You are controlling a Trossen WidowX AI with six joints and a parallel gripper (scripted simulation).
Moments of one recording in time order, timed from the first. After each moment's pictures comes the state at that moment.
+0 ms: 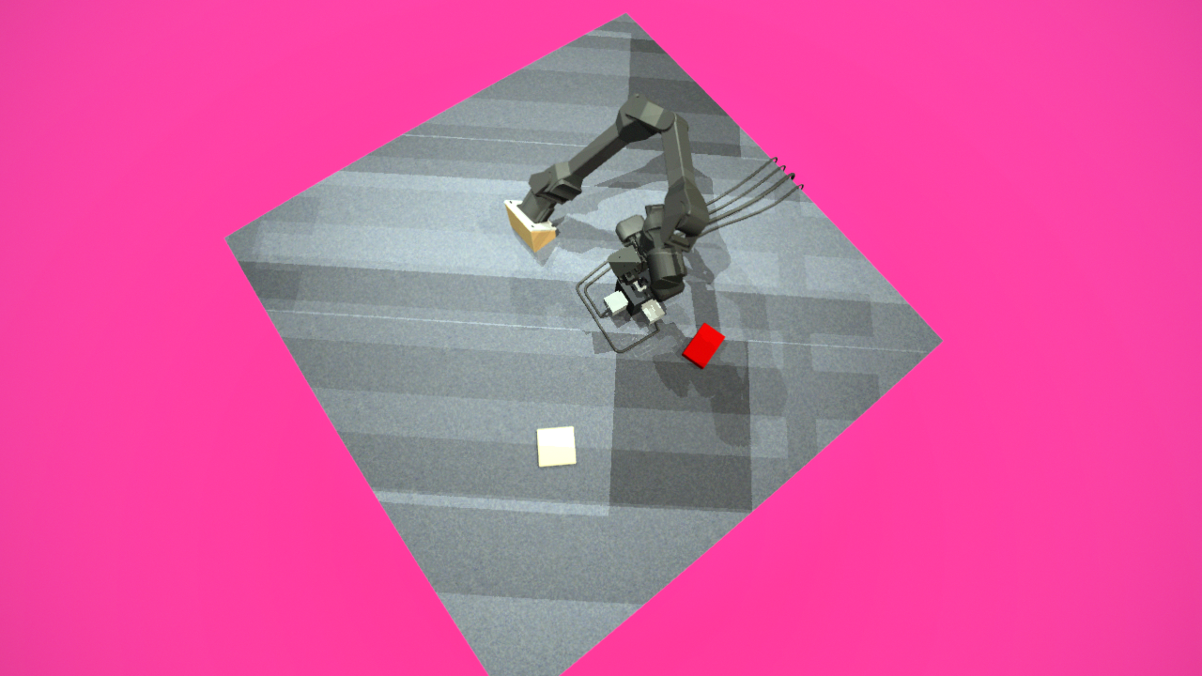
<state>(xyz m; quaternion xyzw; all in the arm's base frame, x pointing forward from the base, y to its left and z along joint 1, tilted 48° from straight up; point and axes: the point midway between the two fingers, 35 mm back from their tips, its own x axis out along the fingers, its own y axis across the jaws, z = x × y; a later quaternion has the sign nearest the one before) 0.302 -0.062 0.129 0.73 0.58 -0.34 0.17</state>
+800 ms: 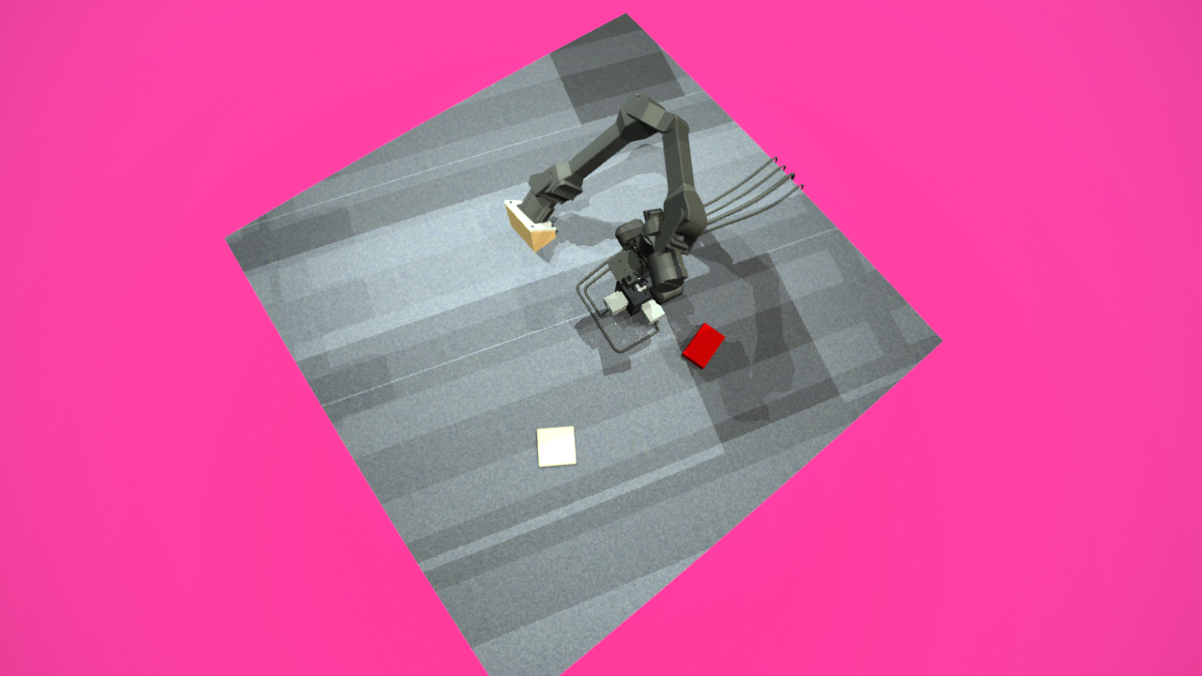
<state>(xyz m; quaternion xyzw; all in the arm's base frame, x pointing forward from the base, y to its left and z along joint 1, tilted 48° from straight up) 0.305 -0.048 0.118 0.73 0.58 -0.33 0.17</state>
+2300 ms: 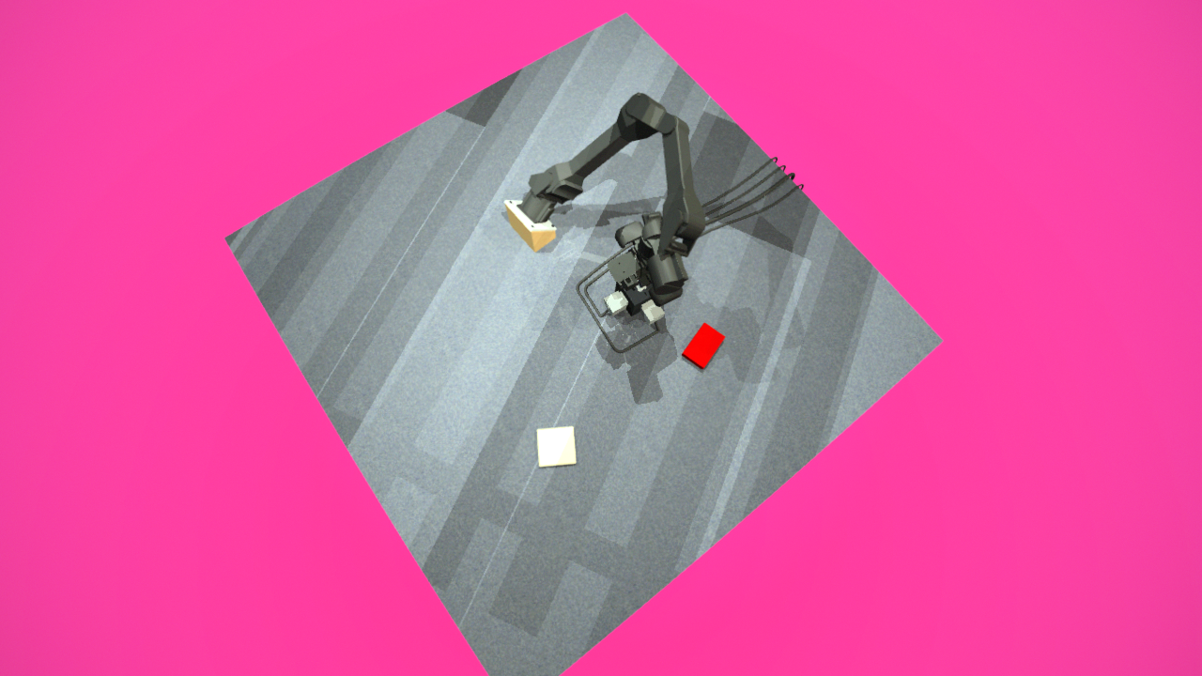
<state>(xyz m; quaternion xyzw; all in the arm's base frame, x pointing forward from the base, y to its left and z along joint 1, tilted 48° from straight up) 0.306 -0.039 0.111 0.73 0.58 -0.33 0.17</state>
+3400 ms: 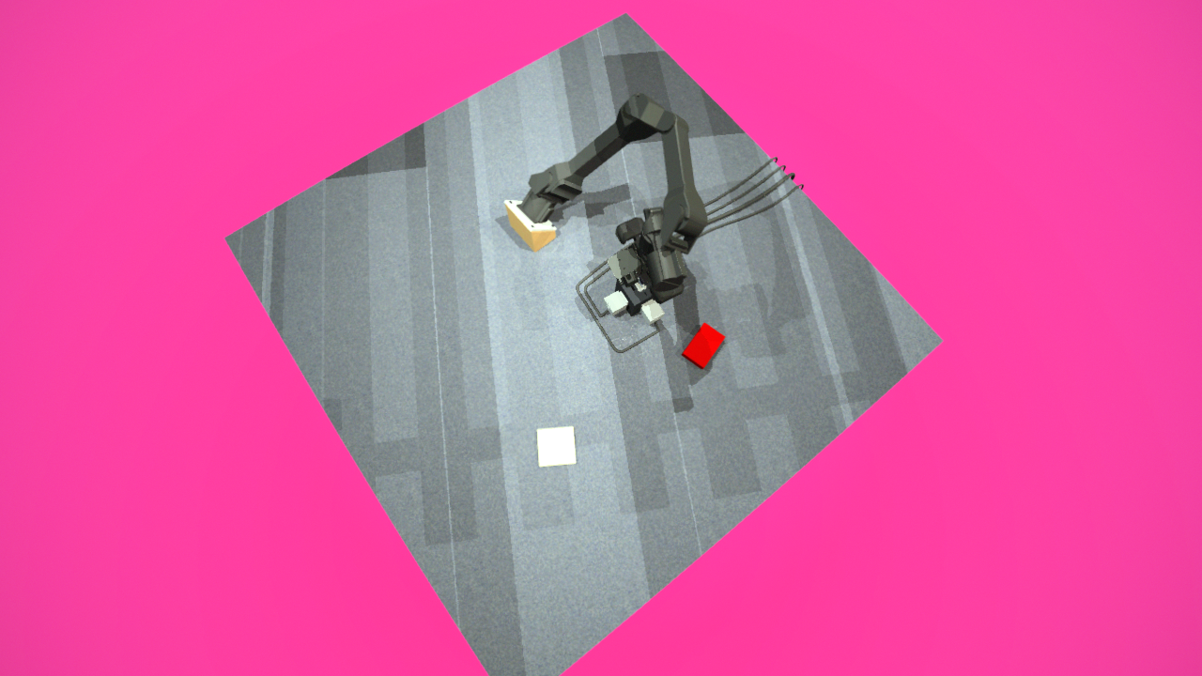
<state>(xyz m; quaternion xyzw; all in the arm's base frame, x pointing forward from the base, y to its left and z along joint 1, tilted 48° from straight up) 0.304 -0.051 0.122 0.73 0.58 -0.33 0.17</state>
